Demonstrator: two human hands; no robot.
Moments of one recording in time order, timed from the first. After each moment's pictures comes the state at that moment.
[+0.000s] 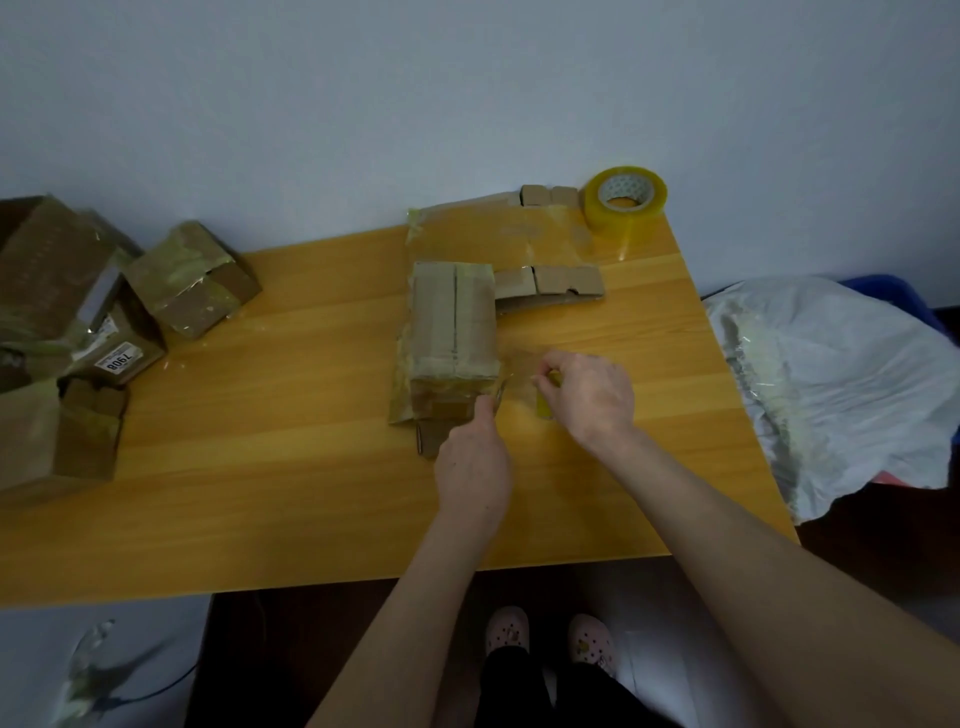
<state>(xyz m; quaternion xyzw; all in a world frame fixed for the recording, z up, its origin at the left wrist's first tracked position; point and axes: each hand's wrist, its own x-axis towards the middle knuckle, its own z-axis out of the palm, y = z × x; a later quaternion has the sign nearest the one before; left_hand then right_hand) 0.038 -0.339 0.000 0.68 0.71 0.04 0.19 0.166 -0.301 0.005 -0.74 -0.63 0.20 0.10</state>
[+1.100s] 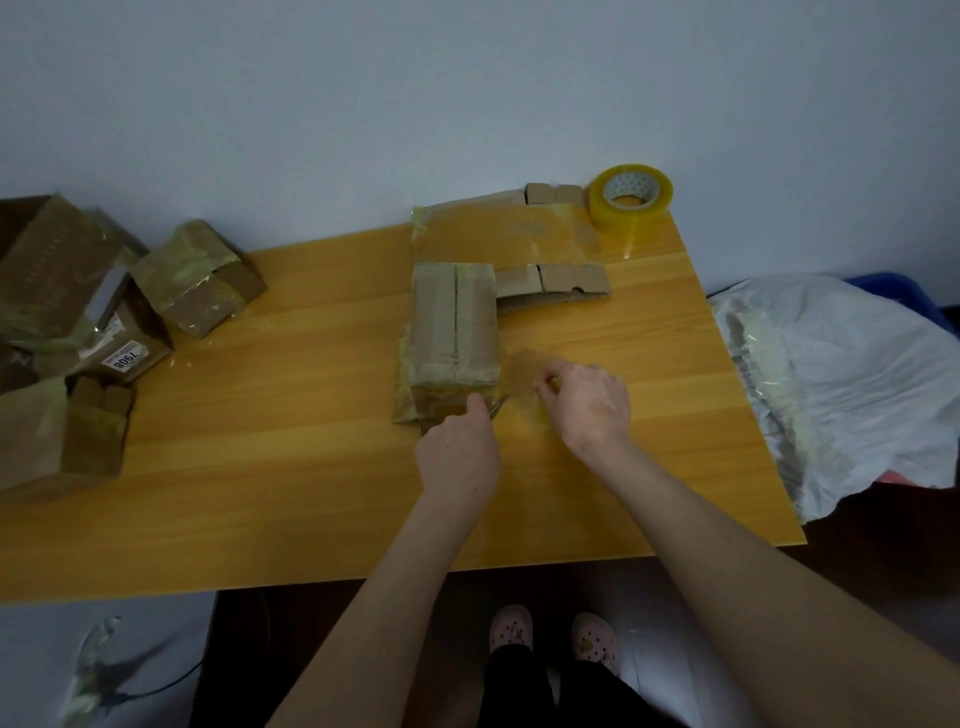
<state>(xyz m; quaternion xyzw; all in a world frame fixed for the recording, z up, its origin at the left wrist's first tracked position) 0.021 -0.325 0.008 0.72 0.68 -0.12 0.10 0.155 -0.305 -0.012 -0.76 -0.62 0.19 0.11</state>
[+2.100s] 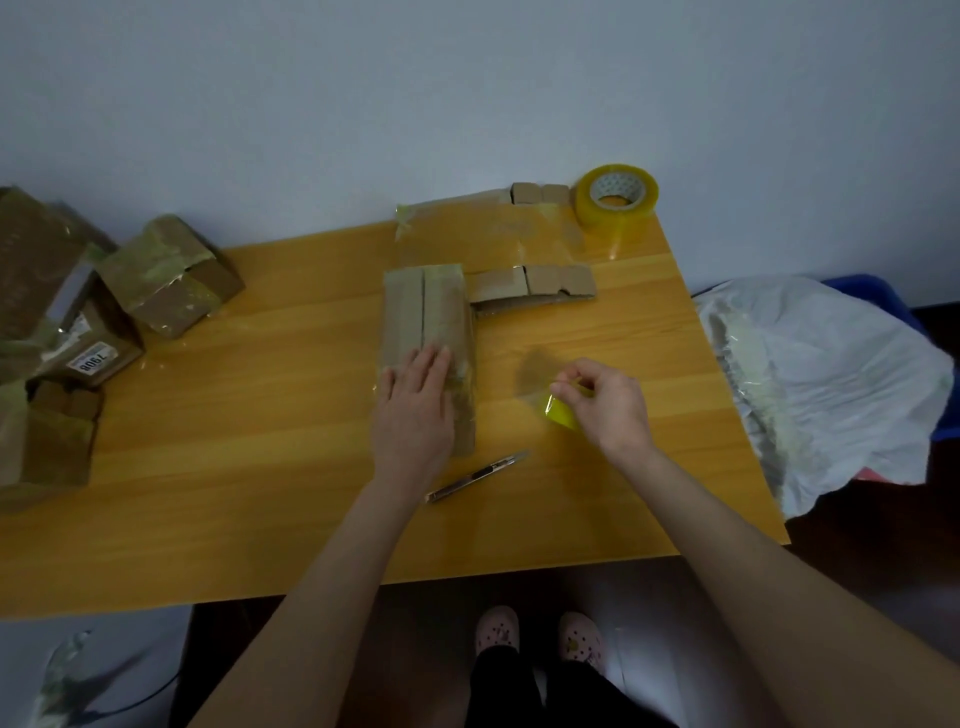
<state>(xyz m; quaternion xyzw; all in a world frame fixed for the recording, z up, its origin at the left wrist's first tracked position) -0.020 -0.293 -0.019 0.78 0.60 0.14 0.06 0.187 -0.314 -0.024 -0.75 -0.48 0.34 0.30</state>
